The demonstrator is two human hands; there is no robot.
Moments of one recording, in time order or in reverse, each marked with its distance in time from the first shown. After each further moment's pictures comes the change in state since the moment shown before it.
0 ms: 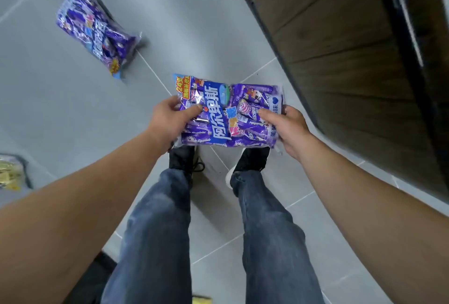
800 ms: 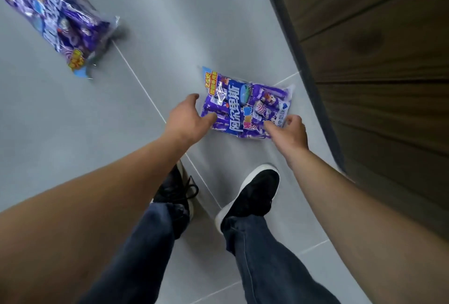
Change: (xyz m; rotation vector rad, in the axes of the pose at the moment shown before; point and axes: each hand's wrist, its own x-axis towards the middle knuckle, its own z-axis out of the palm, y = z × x) left_hand 0.164 -0.040 0.066 0.602 0.078 0.118; right_hand 0.187 0.039 0.022 -0.490 0.253 -0.060
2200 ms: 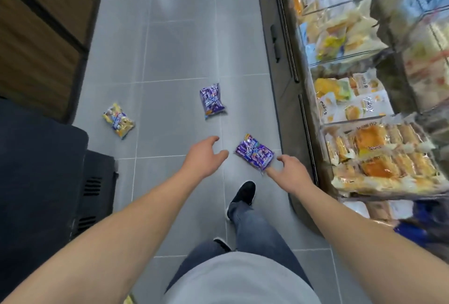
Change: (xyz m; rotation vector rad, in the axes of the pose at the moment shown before) left_hand -0.679 0.073 -0.114 -0.185 0.458 0.057; right_hand -0.560 0.017 -0.330 -0.694 -0.155 -0.848
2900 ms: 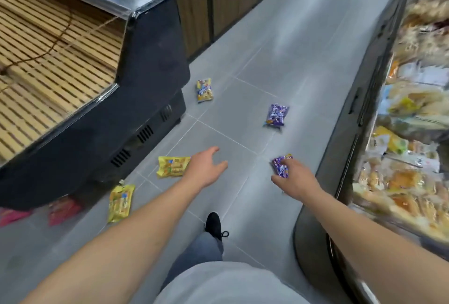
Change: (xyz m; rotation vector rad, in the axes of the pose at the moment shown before) left_hand -0.334 -0.089 0.125 -0.318 0.445 -0.330; right_hand -0.200 0.045 0.054 -0.464 -0.117 -0.552
